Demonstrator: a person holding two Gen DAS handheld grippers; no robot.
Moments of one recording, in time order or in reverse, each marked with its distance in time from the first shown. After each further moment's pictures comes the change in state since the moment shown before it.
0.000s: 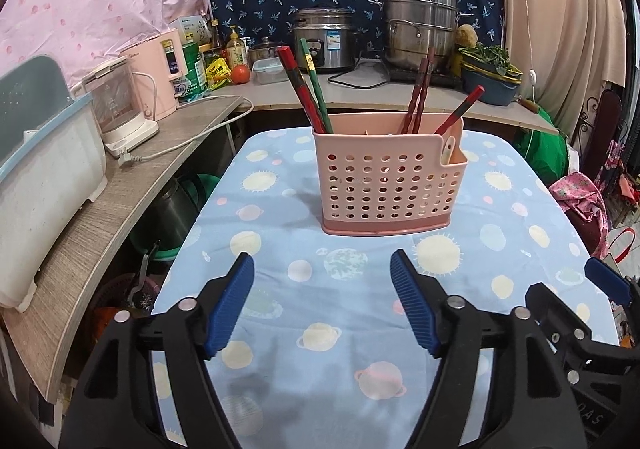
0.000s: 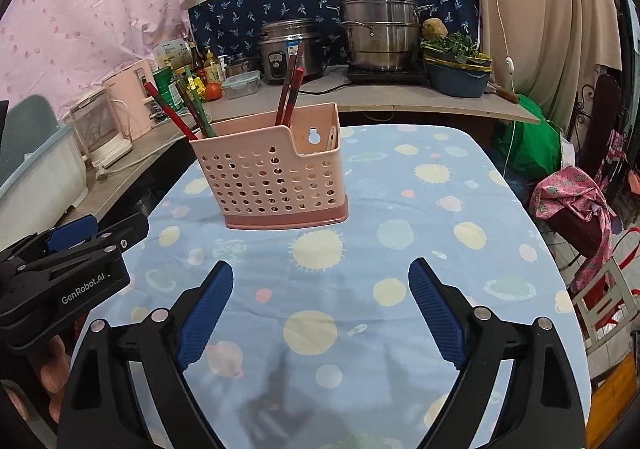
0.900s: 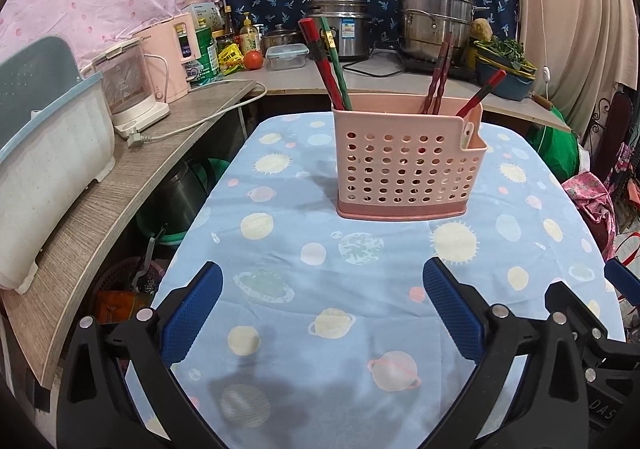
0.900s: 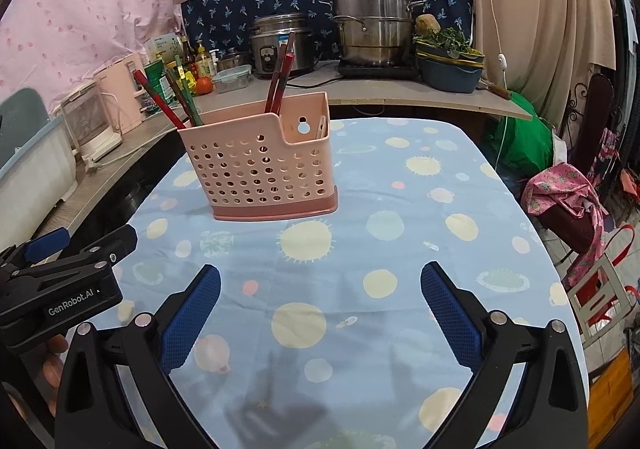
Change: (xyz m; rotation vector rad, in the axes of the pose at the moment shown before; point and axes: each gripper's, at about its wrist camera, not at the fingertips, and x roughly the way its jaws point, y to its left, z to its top) left arm 0.009 0.011 -0.013 -0.030 0.034 0.032; right arm 0.006 -0.003 -0.008 -0.003 0.014 -0.034
